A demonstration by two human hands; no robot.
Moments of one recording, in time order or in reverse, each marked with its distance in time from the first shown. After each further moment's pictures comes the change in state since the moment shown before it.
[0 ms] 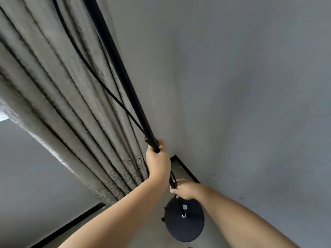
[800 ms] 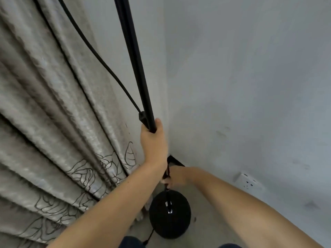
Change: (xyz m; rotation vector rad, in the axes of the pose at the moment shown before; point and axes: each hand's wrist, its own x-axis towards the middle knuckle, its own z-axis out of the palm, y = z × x) left_hand 0.254 -0.258 0.078 -0.161 -0.178 0.155; right_hand 0.367 0.104 0.012 -0.111 0.085 -0.107
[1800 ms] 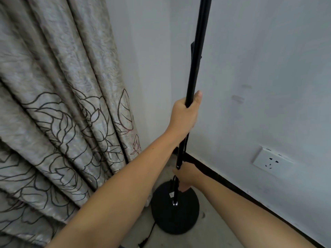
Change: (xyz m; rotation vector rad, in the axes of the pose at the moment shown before) left_hand 0.029 -0.132 0.016 0.095 -0.595 0.246; right_hand 0.087 0.085 0.103 -0.028 0.322 0.244
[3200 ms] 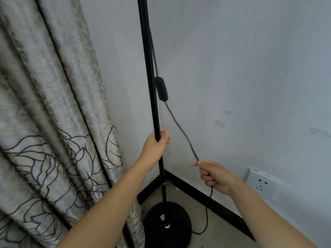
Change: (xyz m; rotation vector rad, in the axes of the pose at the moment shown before) left_hand 0.027 -0.040 -0.038 0.171 0.010 -0.018; right_hand -0.024 0.084 -0.100 1.257 0.105 -0.245
